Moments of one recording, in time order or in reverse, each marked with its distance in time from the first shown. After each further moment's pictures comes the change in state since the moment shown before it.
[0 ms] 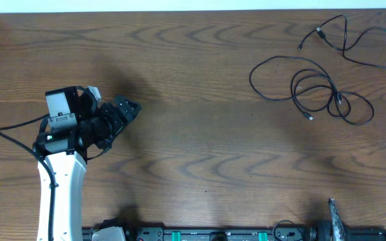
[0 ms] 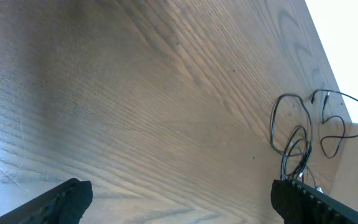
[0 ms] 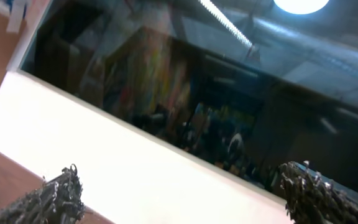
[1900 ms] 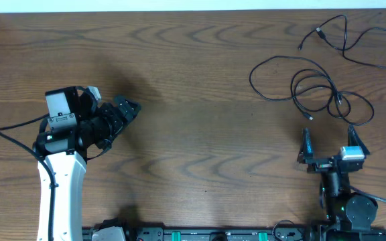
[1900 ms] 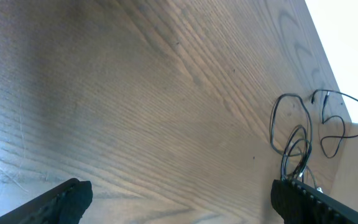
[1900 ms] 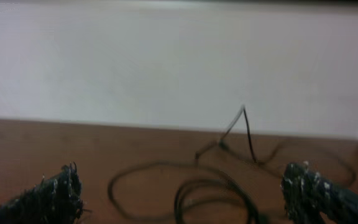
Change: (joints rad) left arm 0.000 0.000 0.000 0.000 0.000 0.000; right arm 0.000 -0.073 -1.012 0.564 0.298 0.249
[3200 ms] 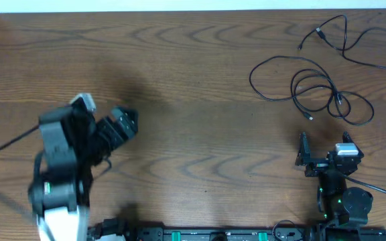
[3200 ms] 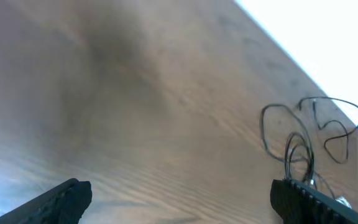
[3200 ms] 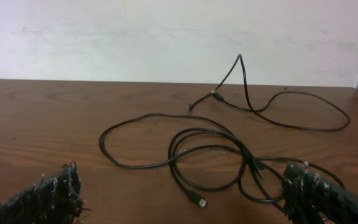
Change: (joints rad) left arm -0.081 -0.363 -0.018 -0.055 -0.161 0.039; right arm 0.000 0.001 0.000 -0.155 0.040 0.001
